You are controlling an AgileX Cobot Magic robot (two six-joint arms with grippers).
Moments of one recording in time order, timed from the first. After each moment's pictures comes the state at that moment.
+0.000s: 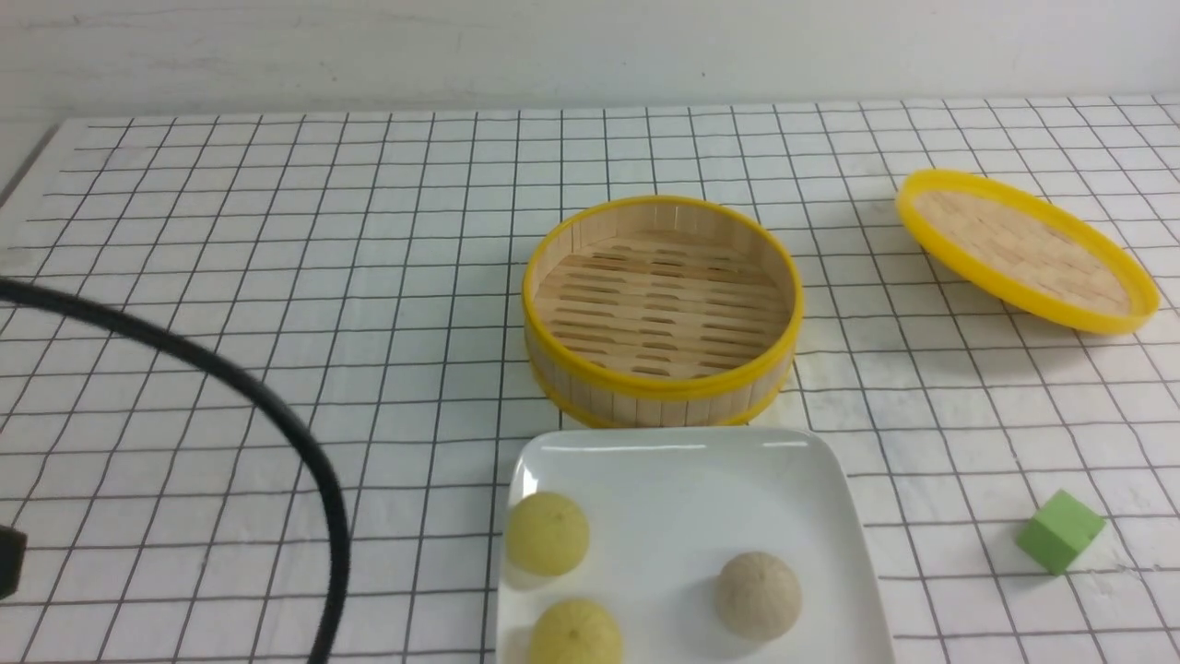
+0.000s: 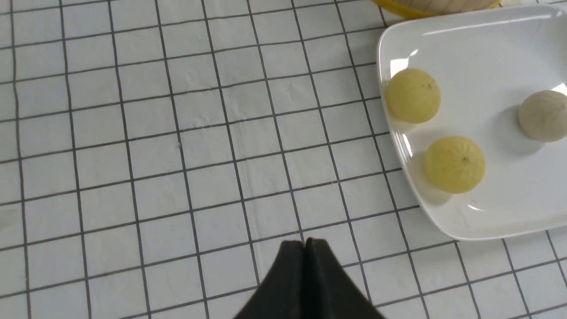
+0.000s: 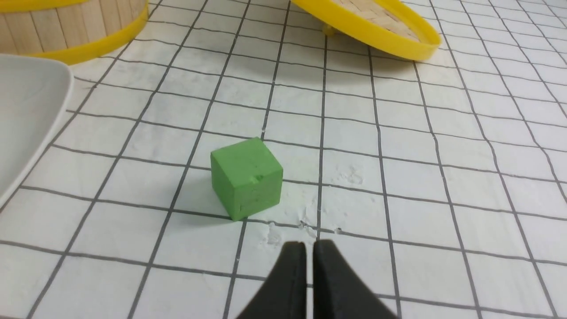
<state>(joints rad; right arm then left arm) 0.02 -0.01 0.01 0.04 0.42 -0.14 -0.26 0.64 -0.95 -0.05 1.24 -0.06</state>
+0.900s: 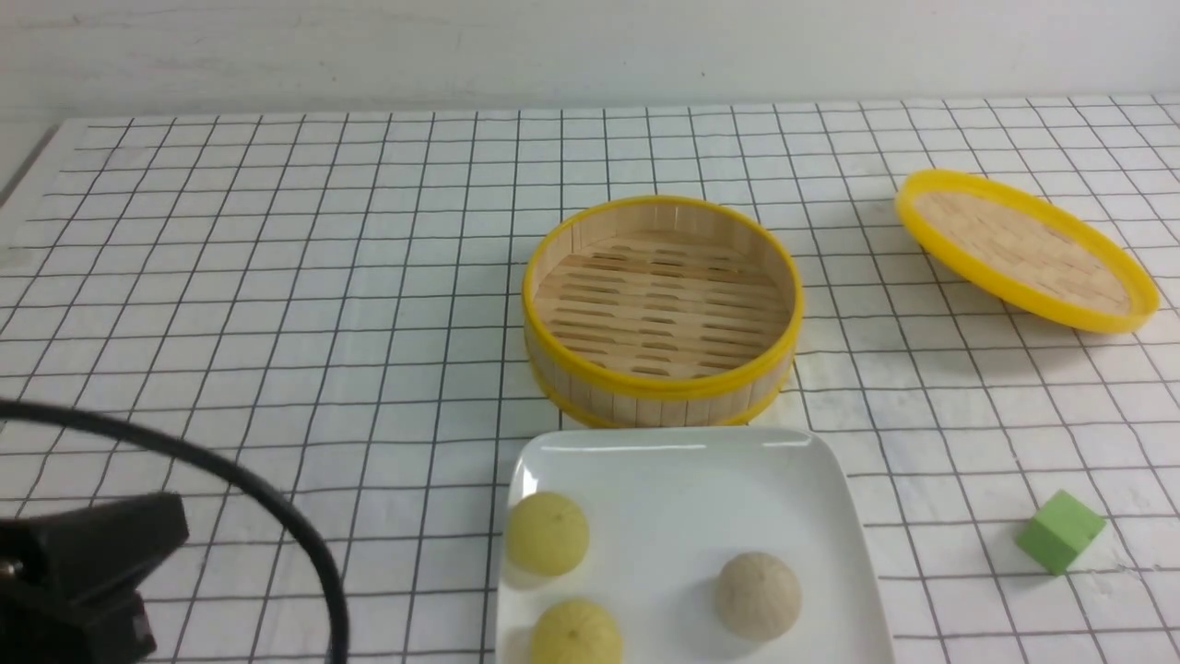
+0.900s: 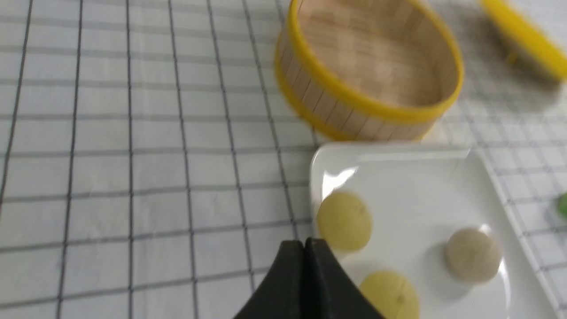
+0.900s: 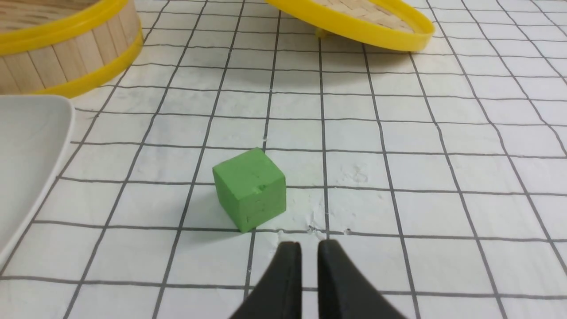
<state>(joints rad) 0.02 -0.01 0.02 0.04 0.41 -0.01 -0.26 0.46 -0.54 -0.28 0.59 -0.06</state>
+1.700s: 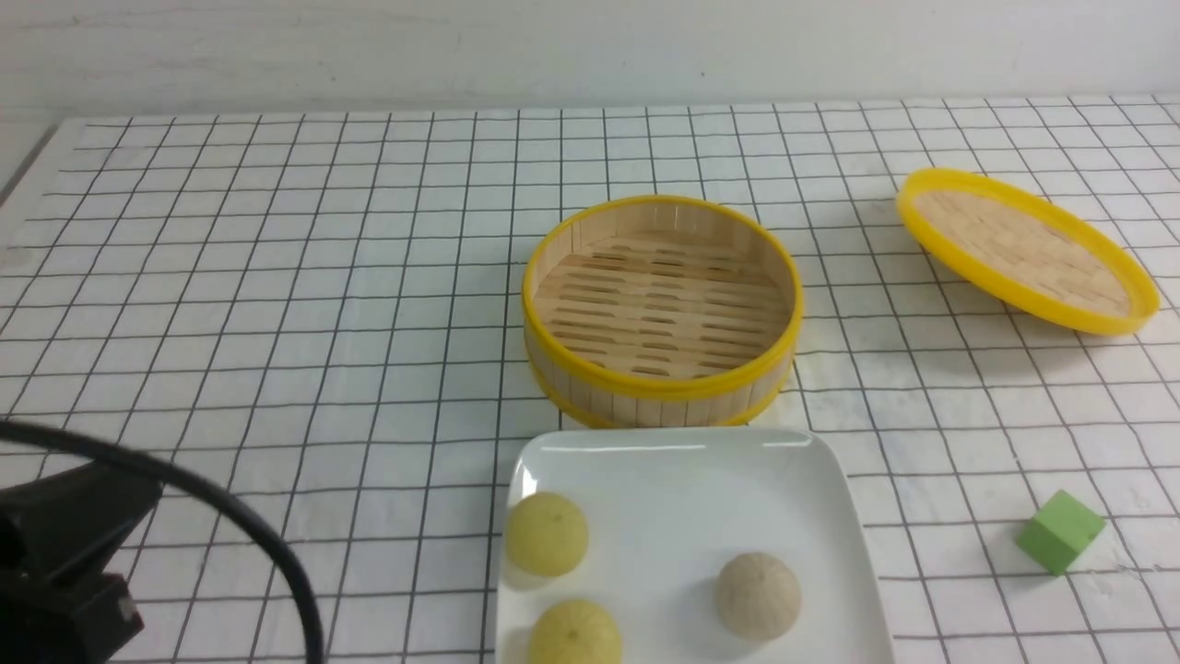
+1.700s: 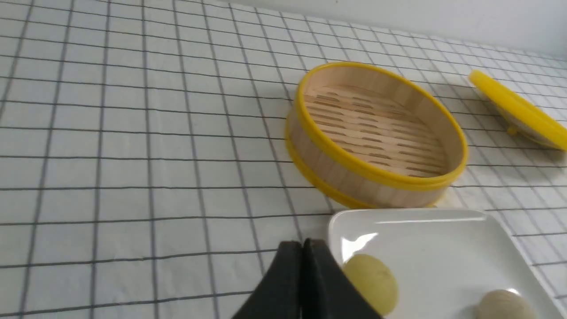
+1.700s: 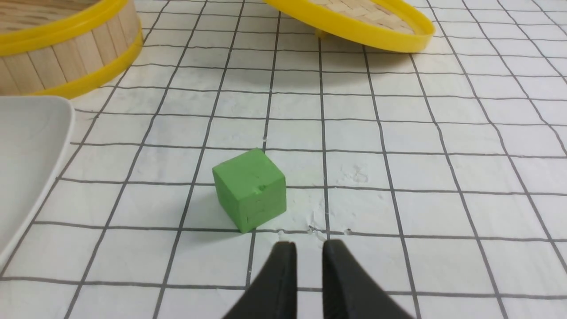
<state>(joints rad) 0.02 -0.01 0.02 0.04 0.41 -0.01 -0.24 0.38 -0.42 -0.15 0.43 -0.09</state>
